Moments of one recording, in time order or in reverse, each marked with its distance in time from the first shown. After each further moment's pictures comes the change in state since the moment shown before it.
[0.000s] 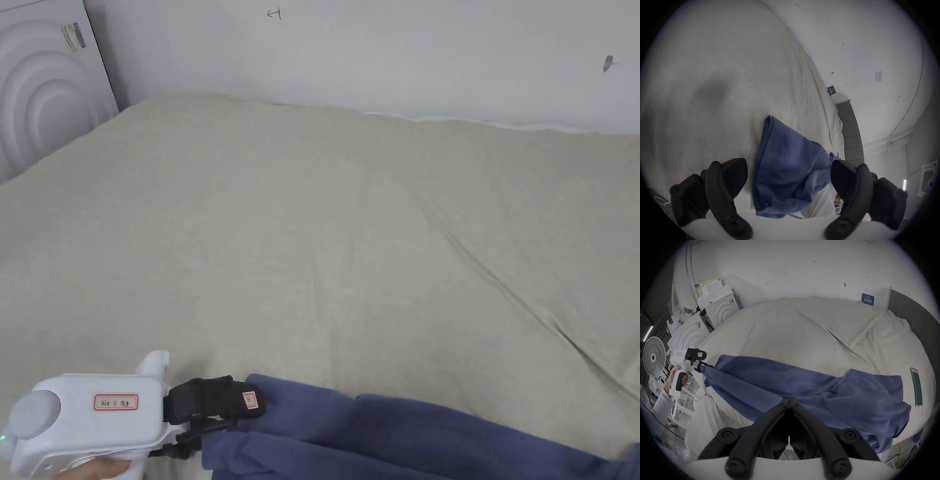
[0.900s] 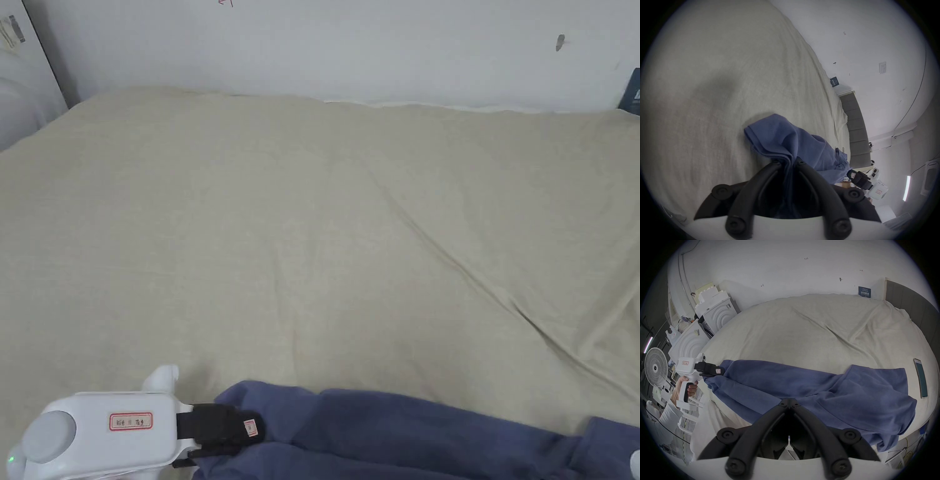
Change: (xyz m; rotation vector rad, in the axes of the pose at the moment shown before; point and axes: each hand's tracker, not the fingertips) left arm 0.026 -0.013 -0.048 -0.032 0.138 -0.091; right arm 0.018 -0.002 0.001 -0.001 0.022 -0.079
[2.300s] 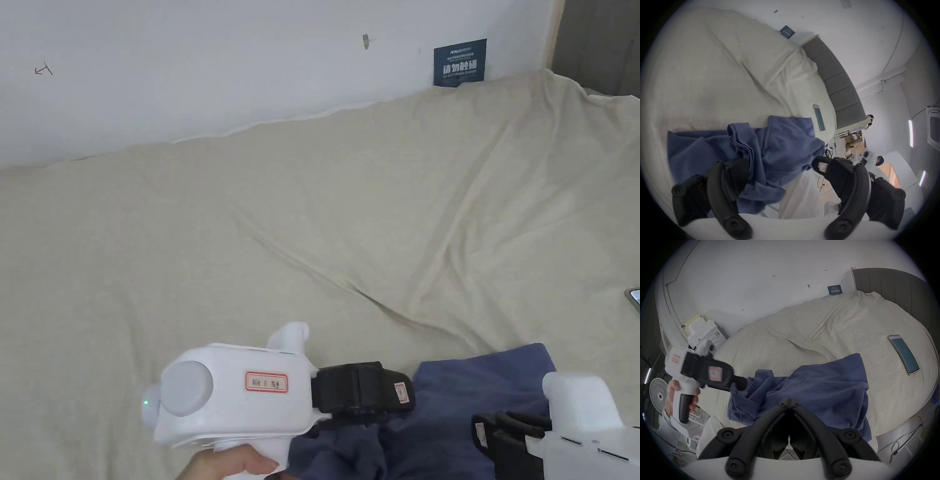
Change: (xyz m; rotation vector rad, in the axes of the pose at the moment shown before) left arm 0.291 -0.064 -0.131 -0.309 -0.229 -0.359; right arm 0.096 -0.031 0.060 0.142 -0.022 -0.221
